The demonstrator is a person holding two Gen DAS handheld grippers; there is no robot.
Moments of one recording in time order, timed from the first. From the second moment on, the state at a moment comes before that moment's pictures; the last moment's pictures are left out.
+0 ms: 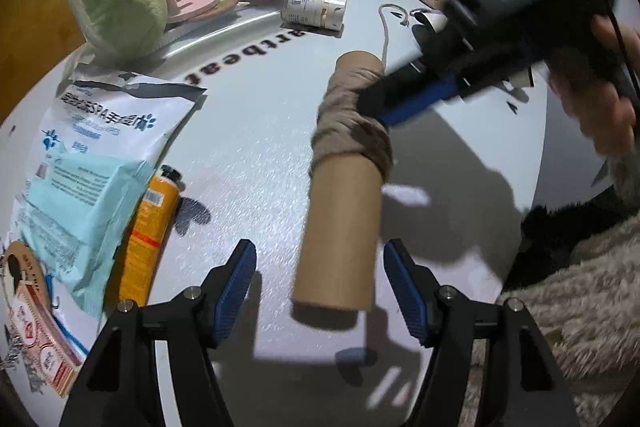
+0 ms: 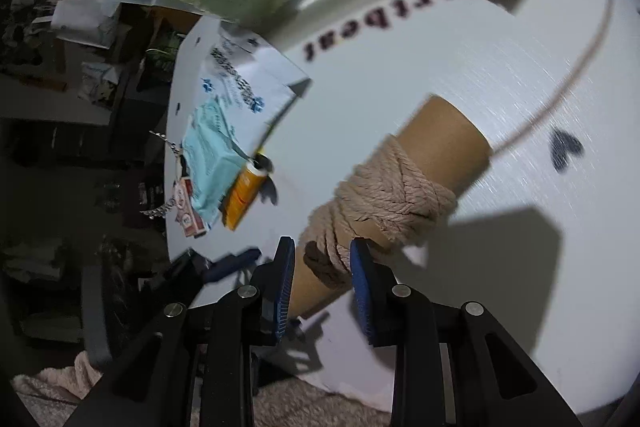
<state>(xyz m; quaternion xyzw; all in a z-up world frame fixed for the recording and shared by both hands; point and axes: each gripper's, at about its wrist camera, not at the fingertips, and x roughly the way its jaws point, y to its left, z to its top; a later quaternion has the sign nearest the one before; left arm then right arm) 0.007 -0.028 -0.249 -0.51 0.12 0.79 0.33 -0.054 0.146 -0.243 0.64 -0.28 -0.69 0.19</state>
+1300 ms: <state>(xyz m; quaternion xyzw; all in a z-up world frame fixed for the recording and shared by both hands) 0.046 0.042 -0.276 -0.37 0.42 0.75 0.34 -0.053 0.172 -0.221 0.62 -0.04 -0.76 0.17</state>
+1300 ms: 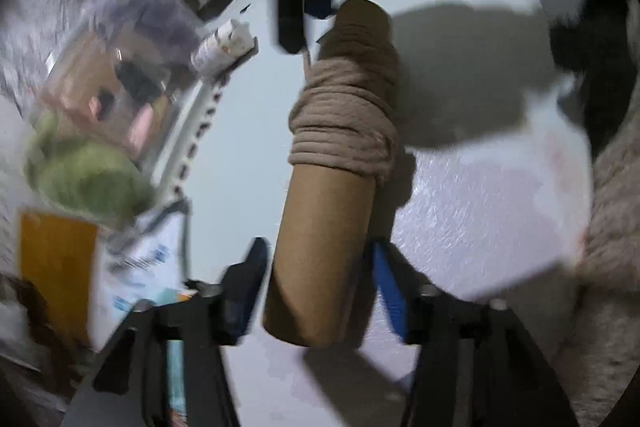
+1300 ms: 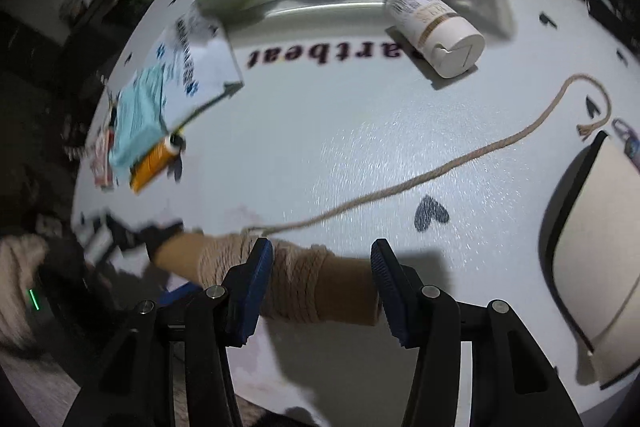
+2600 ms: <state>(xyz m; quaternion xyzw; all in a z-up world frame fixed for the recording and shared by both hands) 0.074 0.062 -0.283 -0.06 0.62 0.69 0.36 0.059 0.108 -0.213 0.36 0.56 -0.69 0.29</state>
